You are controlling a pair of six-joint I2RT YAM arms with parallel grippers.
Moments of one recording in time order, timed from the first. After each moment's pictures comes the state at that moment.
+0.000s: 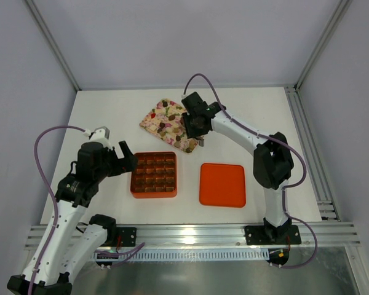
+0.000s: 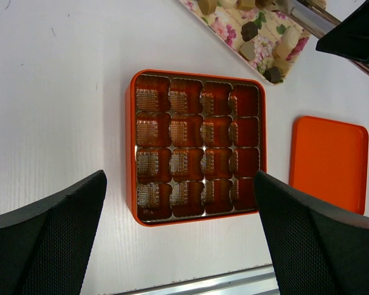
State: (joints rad) left arm -0.27 0.69 0.84 -0.75 -0.01 -0.44; right arm 0.66 2.00 1.75 -0.75 0.12 0.32
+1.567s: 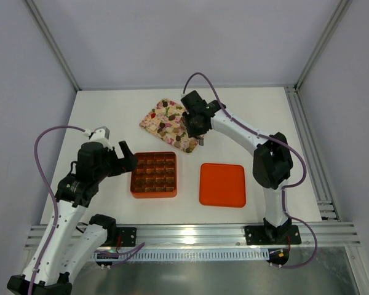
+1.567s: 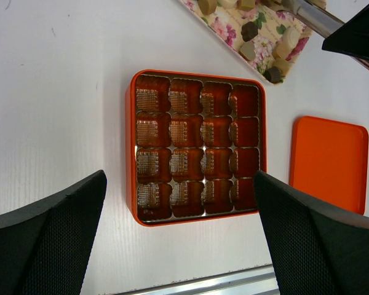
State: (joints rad) left arm -0.27 0.69 0.84 -0.75 -0.01 -0.44; right arm 0.67 2.01 1.79 -0.80 0.13 0.31
